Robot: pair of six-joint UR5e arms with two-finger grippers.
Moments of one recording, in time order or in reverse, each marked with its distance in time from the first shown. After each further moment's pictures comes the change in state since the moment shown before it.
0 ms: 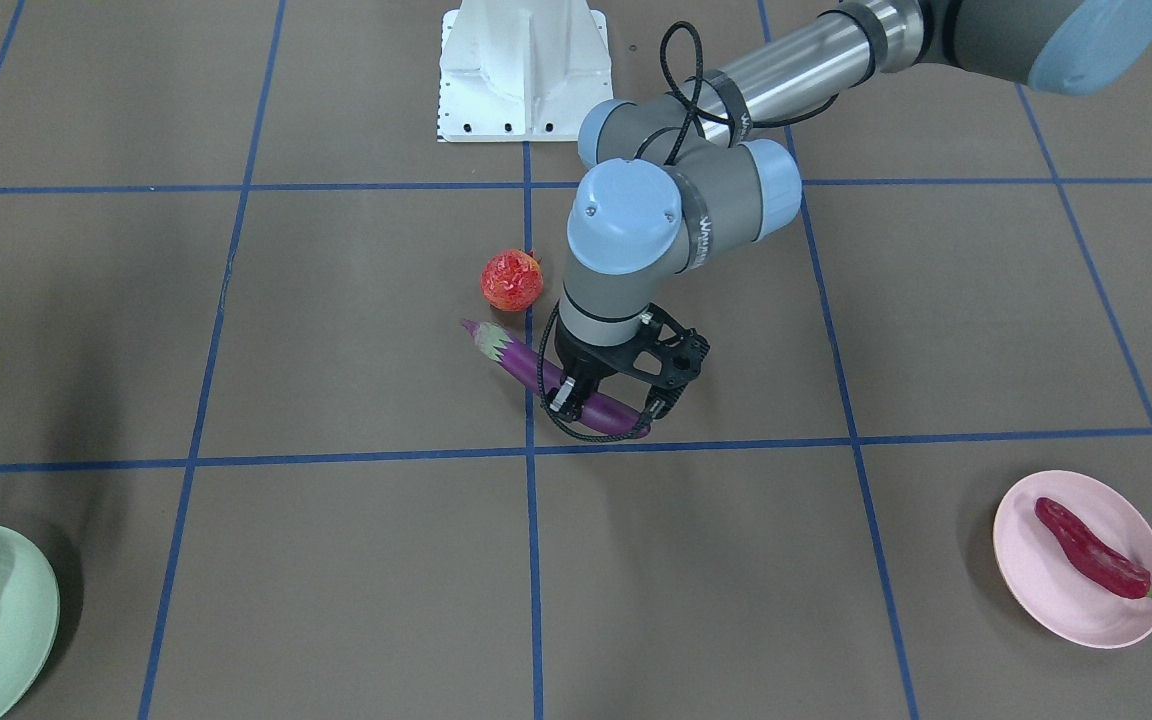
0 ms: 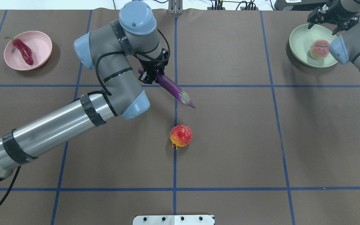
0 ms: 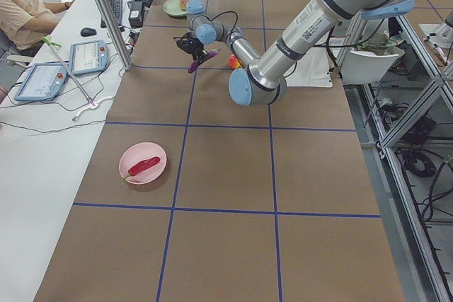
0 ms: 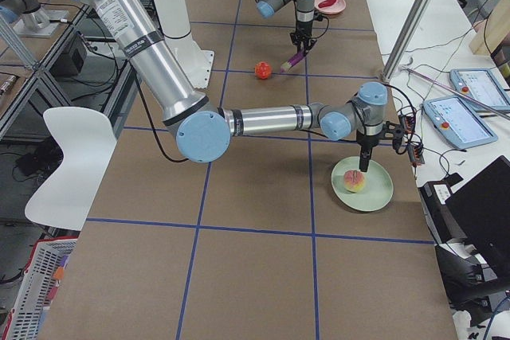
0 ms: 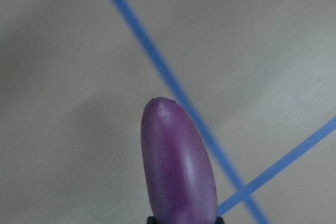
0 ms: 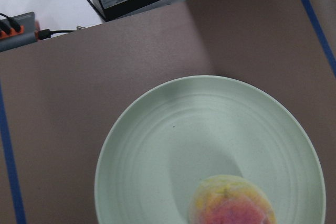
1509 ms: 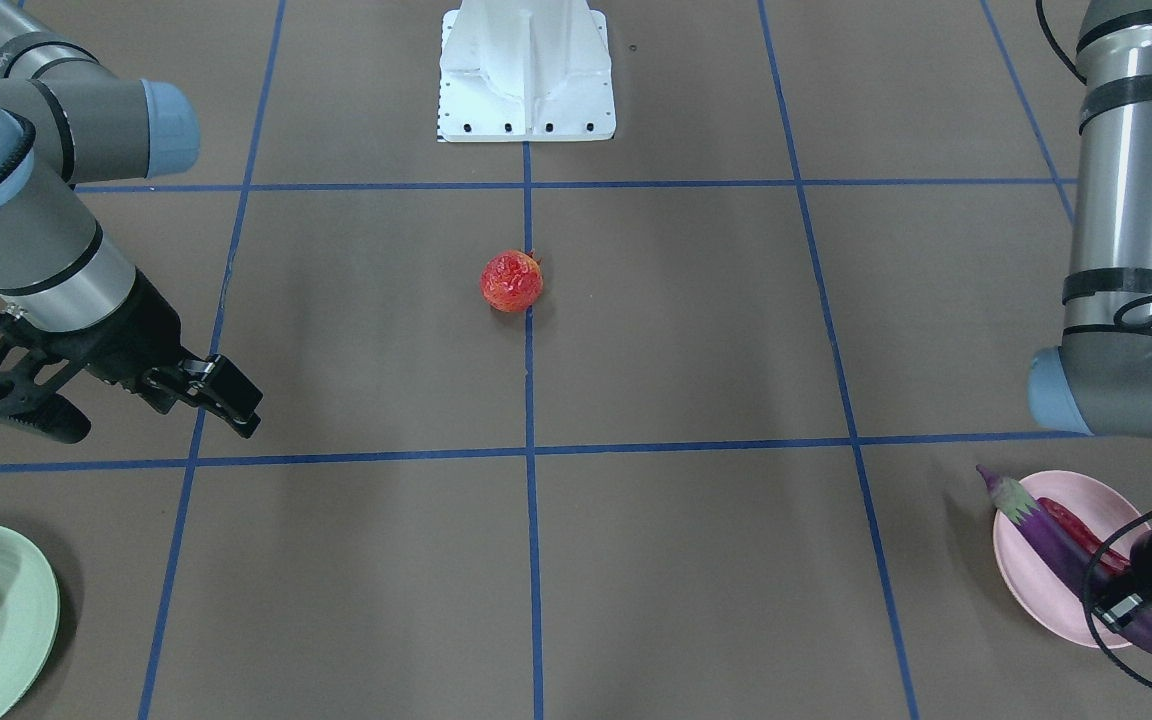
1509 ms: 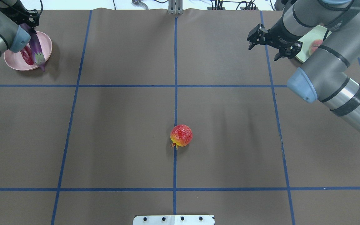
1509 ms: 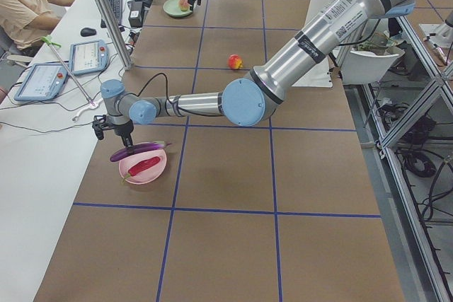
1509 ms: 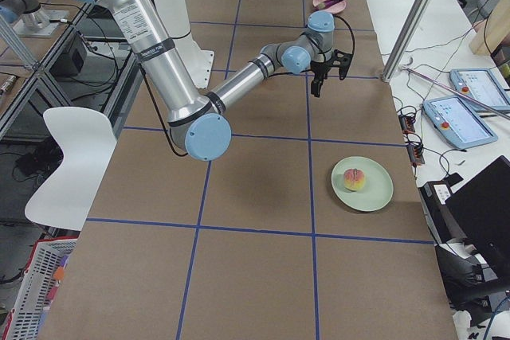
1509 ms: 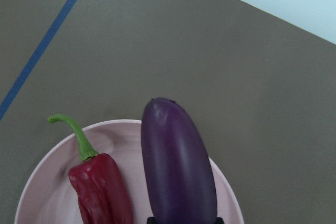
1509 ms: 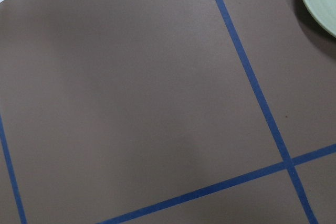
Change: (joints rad) left arm -0.445 0.112 0.638 -0.313 -0.078 0.937; right arm -0.248 -0.041 0.533 -0.273 0.006 0.375
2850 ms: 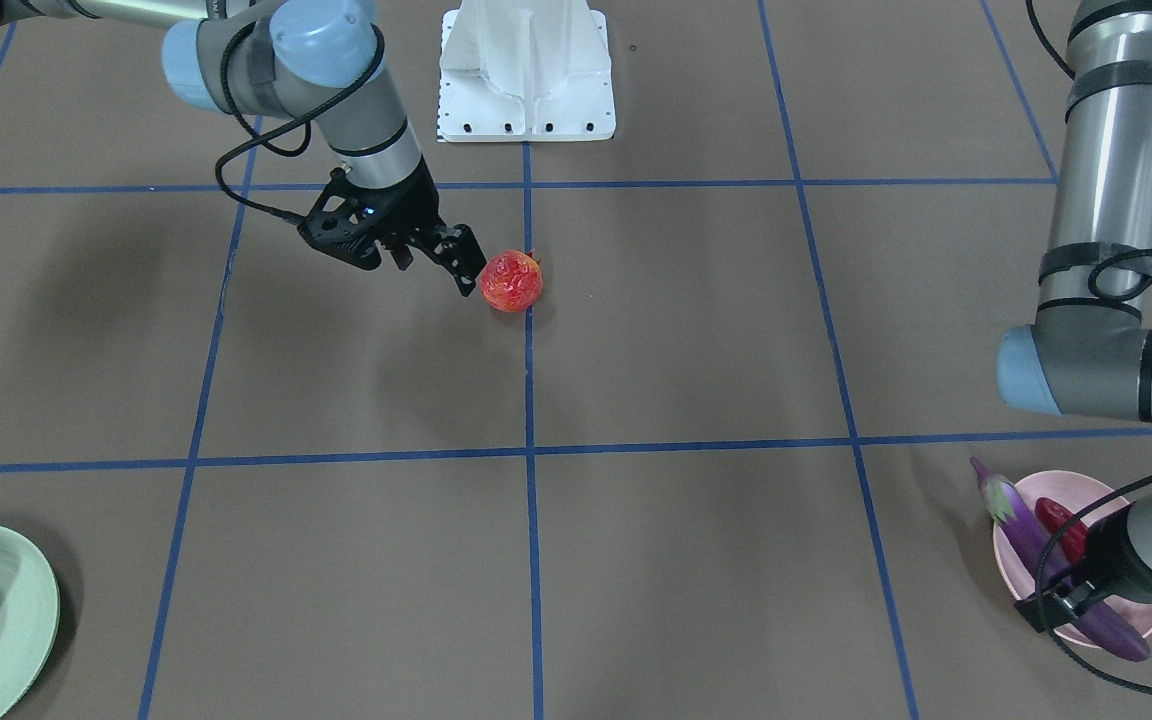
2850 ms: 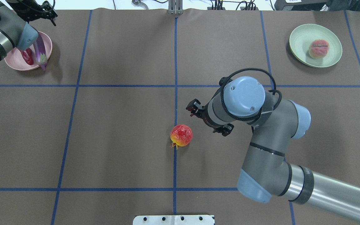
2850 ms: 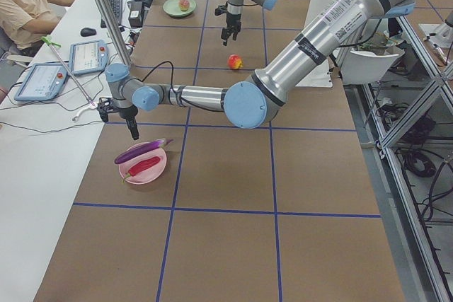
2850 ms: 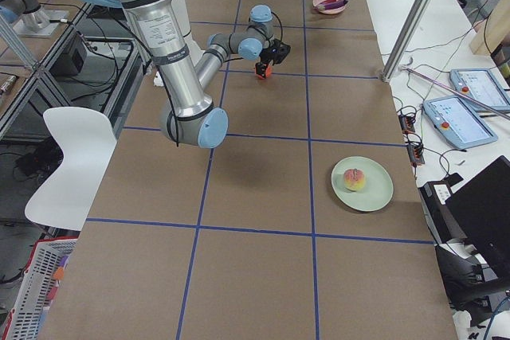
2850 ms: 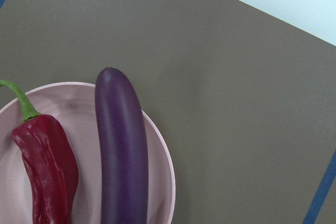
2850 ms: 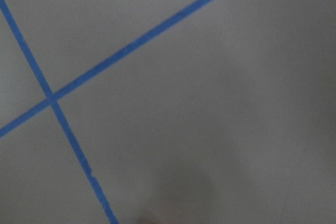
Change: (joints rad) left arm 0.016 0.028 -0.187 0.062 -0.063 -0.032; right arm -0.514 0.028 0.131 0.002 -0.330 0.640
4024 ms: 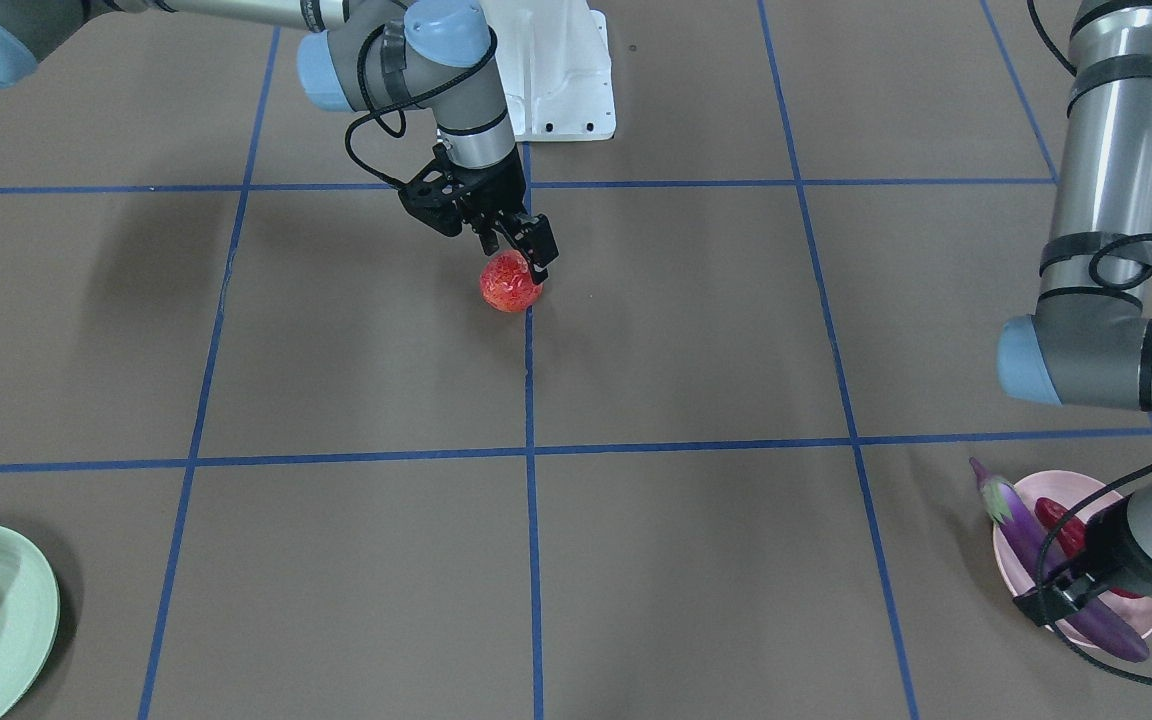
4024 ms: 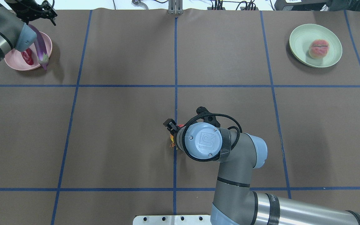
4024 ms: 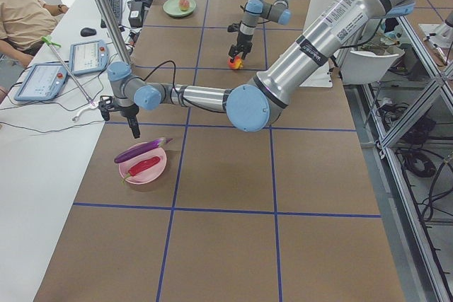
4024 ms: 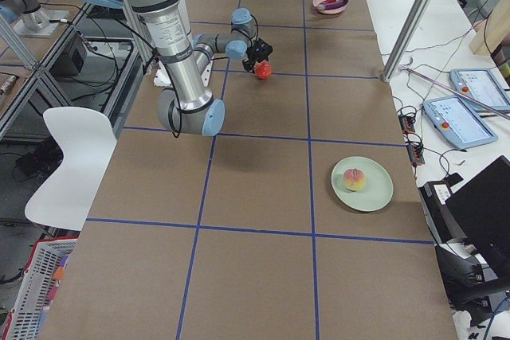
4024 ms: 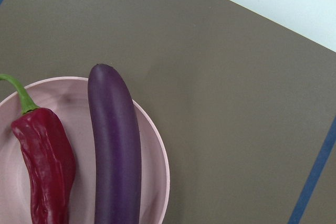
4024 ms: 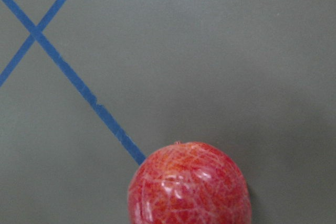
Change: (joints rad) left arm 0.000 0.020 -0.038 0.002 0.001 -0.010; right arm -0.143 0.084 -0.148 0.117 -0.231 0.256
